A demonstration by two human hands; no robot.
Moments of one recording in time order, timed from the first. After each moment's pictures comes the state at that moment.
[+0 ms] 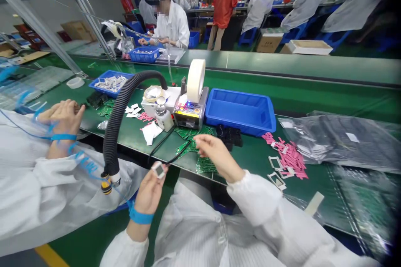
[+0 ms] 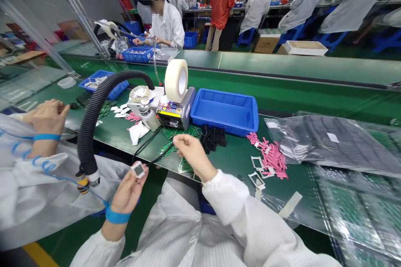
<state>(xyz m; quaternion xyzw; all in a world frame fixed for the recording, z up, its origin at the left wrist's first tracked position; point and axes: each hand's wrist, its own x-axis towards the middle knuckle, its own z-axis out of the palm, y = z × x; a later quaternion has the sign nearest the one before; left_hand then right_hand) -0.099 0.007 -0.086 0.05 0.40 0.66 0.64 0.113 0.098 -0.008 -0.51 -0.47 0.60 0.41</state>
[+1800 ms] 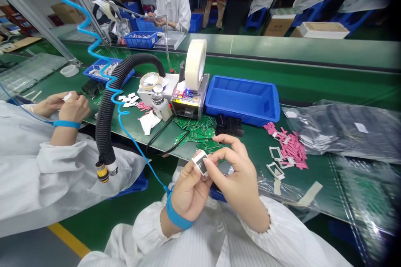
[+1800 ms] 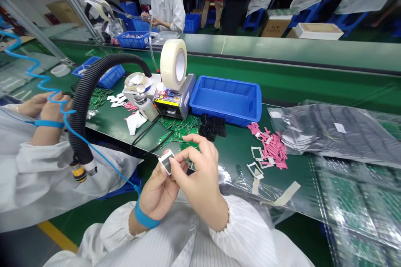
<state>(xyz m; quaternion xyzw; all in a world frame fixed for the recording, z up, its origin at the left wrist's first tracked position) 0.022 0.001 -0.004 0.04 0.27 0.57 0.77 0.126 0.023 0.028 -0.55 -0.68 0.18 0.46</state>
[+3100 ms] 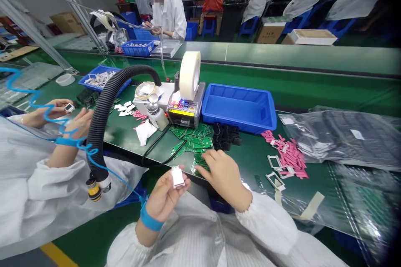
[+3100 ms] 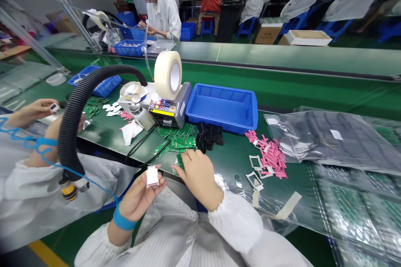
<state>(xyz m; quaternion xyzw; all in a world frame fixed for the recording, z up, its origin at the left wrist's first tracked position) -0.036 0.014 -0.049 0.10 0.35 0.51 0.77 0.140 0.058 -0.036 -0.55 -0.82 0.02 0.16</state>
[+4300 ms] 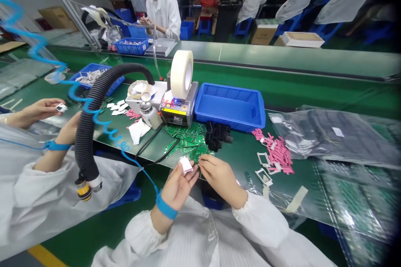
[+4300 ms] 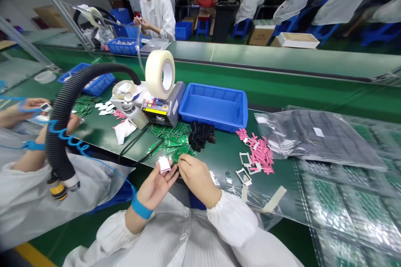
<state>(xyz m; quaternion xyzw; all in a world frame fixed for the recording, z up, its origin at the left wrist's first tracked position) 0.015 0.028 -0.068 -0.03 0.34 0.52 0.78 0.165 0.055 -0.056 -0.42 -0.83 0.02 0.36</state>
